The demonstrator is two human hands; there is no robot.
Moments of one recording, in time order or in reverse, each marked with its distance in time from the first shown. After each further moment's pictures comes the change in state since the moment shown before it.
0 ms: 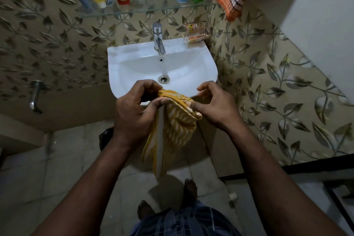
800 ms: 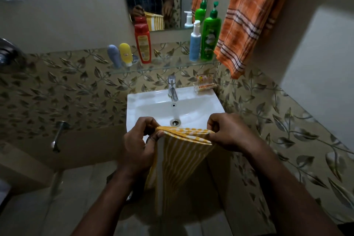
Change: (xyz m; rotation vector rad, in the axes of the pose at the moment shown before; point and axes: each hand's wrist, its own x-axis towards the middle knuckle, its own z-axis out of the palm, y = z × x) left_hand 0.030 -0.016 -0.026 0.054 0.076 0.010; right_hand 0.042 -0.054 -0.051 -0.352 -0.207 -0.190
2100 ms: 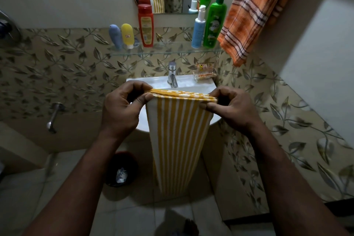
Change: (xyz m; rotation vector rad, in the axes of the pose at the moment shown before) left_hand 0.036 0.017 -0.042 -0.146 0.008 -0.040; right_hand -0.009 -0.003 -0.003 0.482 0.250 -0.352
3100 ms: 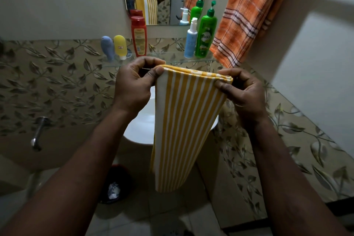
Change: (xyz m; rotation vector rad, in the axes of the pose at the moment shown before) left_hand 0.079 0.036 0.017 -0.214 -0.052 -0.009; right_hand 0.032 -0.033 -0.011 0.462 0.347 -0.001
